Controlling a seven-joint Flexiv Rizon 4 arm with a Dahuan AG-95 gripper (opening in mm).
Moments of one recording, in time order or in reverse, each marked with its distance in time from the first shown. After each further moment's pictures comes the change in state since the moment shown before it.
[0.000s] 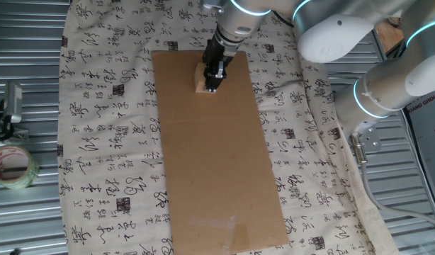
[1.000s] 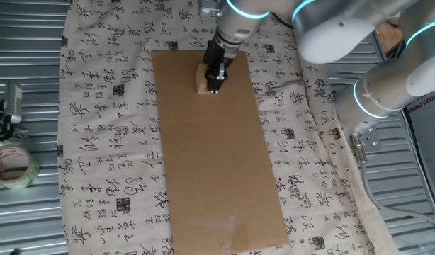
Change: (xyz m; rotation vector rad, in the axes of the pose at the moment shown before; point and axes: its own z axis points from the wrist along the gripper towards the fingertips) arm 0.004 0.008 -0.003 -0.051 0.019 -0.024
